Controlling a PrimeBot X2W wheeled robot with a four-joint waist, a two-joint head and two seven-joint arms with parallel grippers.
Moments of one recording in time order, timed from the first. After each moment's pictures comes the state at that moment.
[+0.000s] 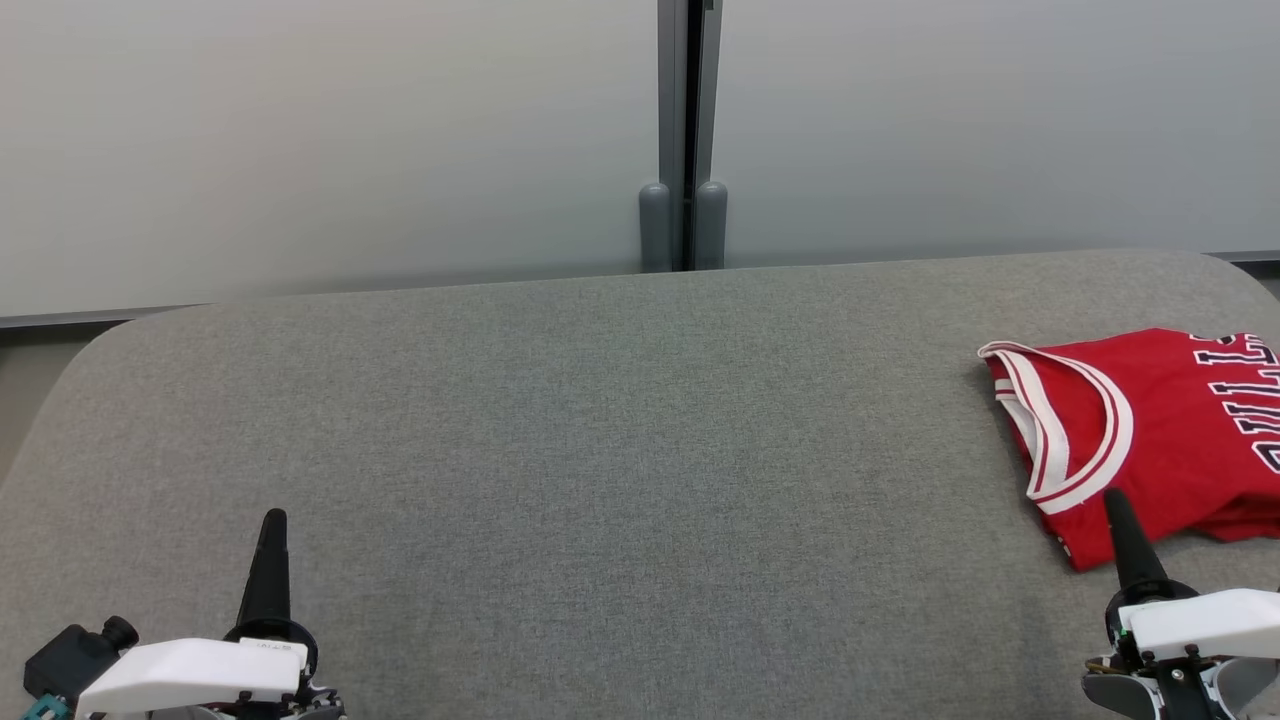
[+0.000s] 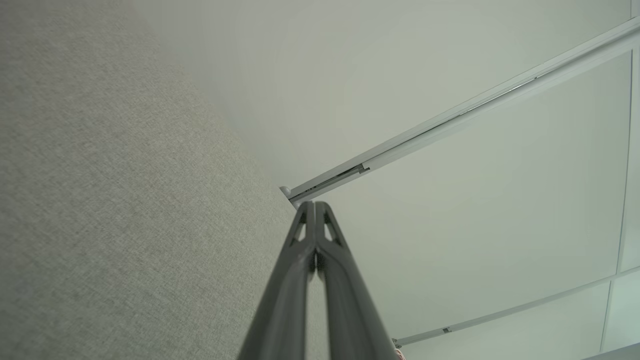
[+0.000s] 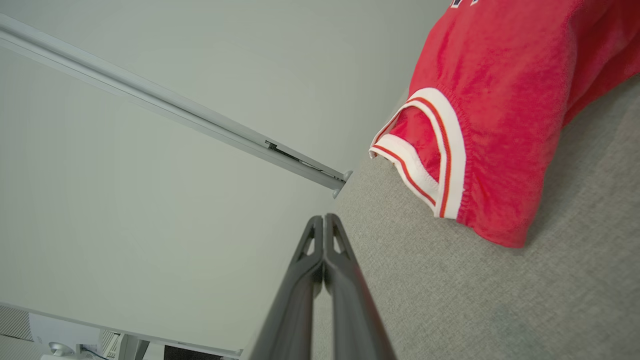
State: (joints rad) left arm -0.01 0.04 0.08 0.22 -1.14 -0.11 -0.01; right arm -0.07 -0.09 -0.06 0.25 1.18 0.13 -0.01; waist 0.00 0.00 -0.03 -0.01
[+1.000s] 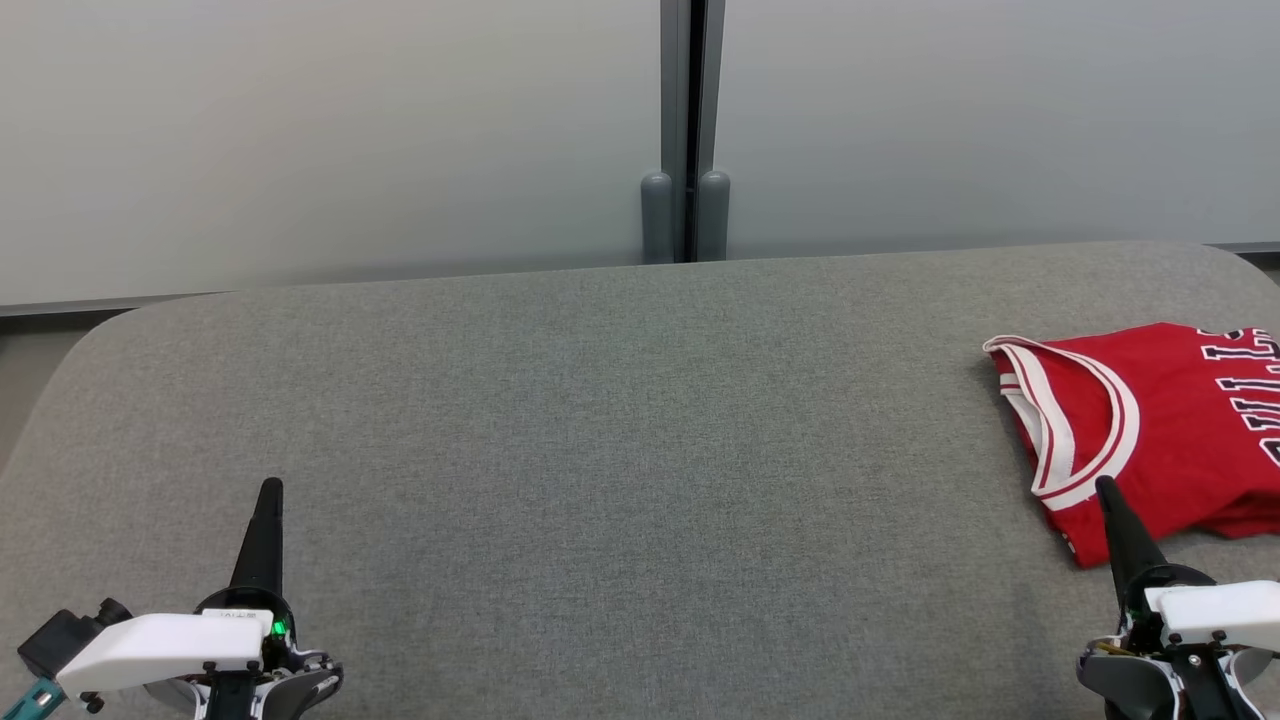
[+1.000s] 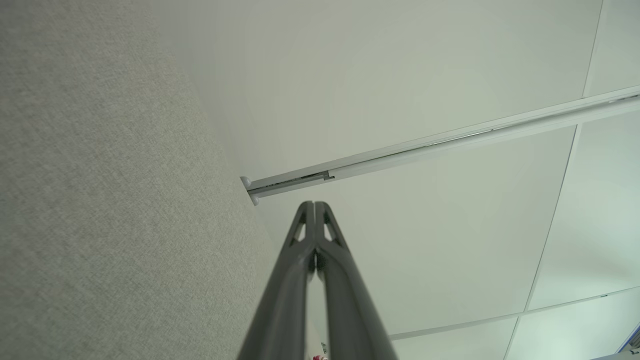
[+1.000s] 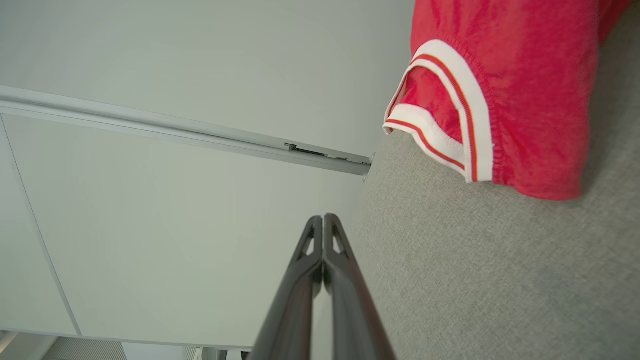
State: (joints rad) left arm -0.06 0.05 0.10 0.23 -1.40 -0.12 0.06; right arm -0.09 -0.07 -0.09 0.25 1.42 0.13 0.06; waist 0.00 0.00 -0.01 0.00
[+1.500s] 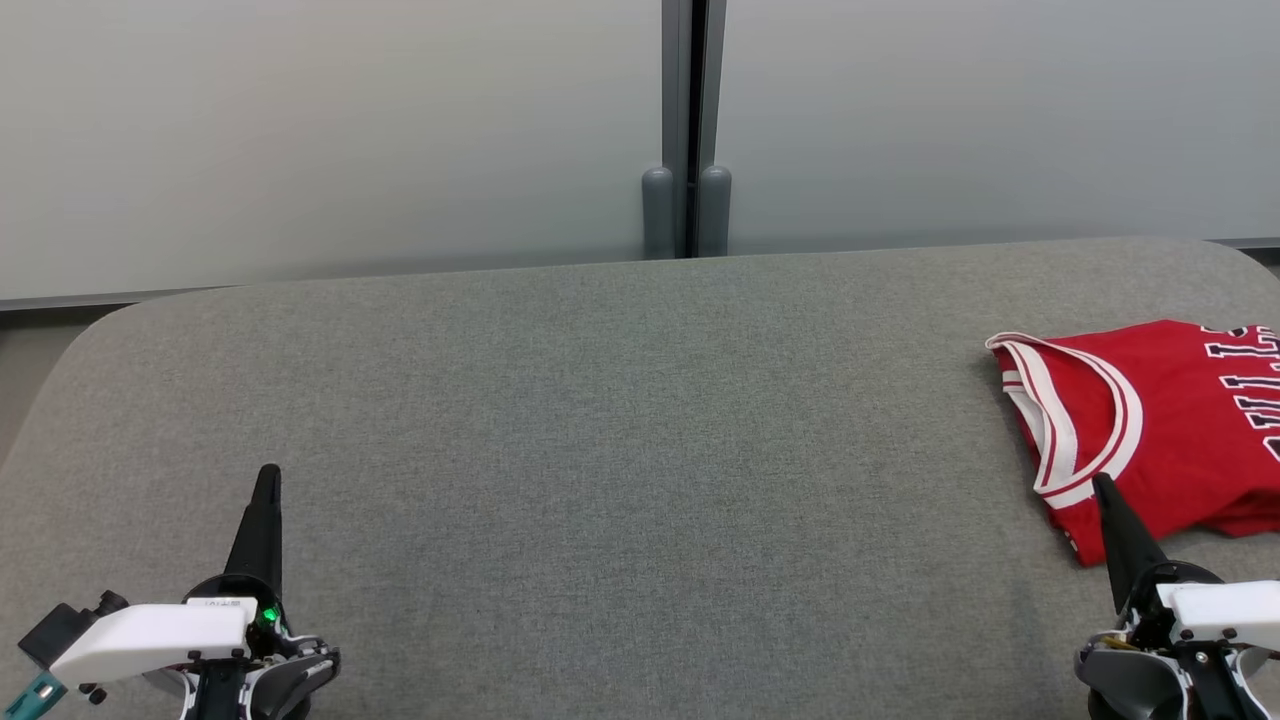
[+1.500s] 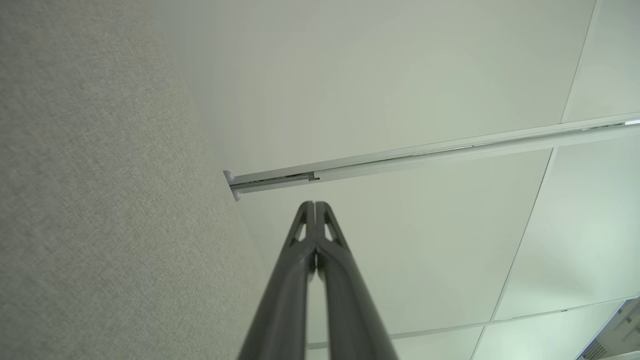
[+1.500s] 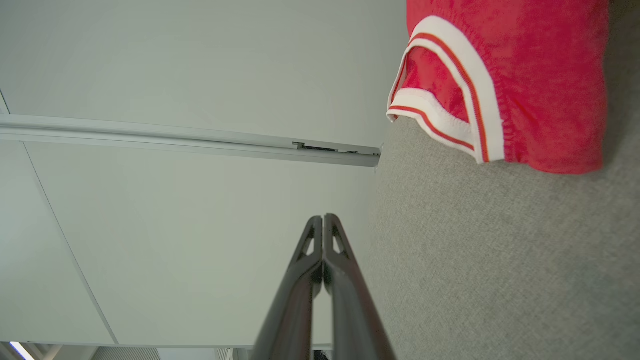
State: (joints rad) left arm -0.09 0.05 0.11 0.24 -1.51 -0.12 0.09; right arm -0.10 -0.06 -0.10 0.25 1.52 0.13 0.09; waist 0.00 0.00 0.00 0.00
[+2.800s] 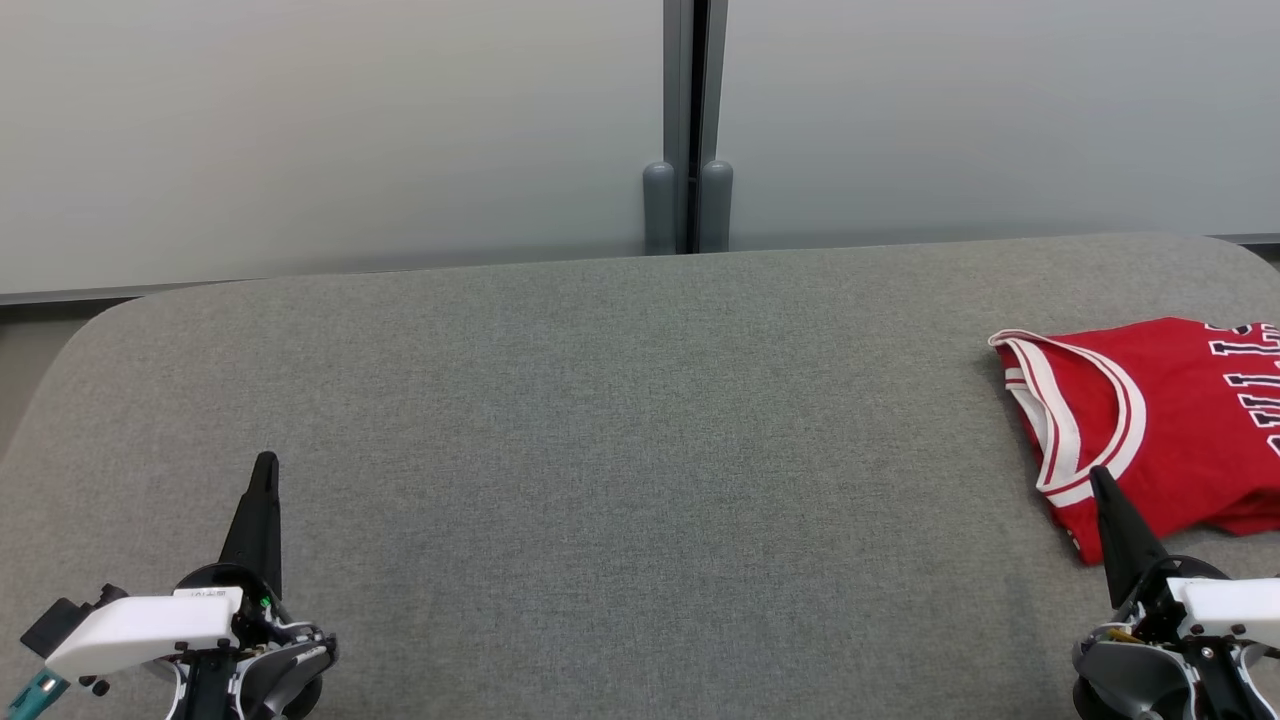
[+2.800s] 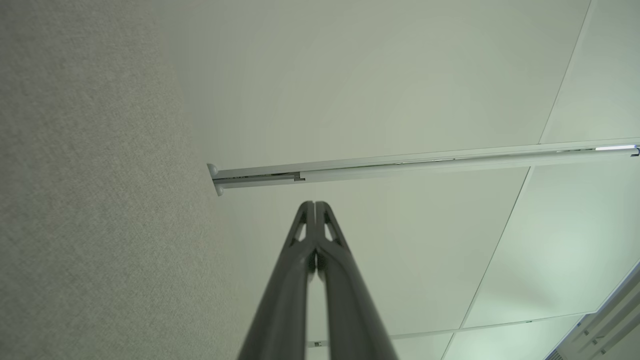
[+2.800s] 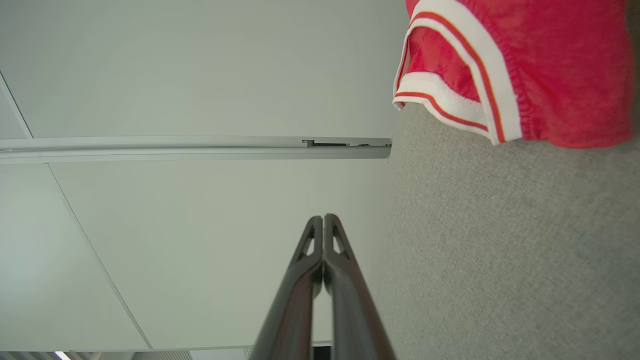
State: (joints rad) left arm -0.10 0.05 0.11 0.25 -1.61 -0.13 0.11; right arm -0.10 -0.05 -0.11 0.25 1.61 0.13 0.11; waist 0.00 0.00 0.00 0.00
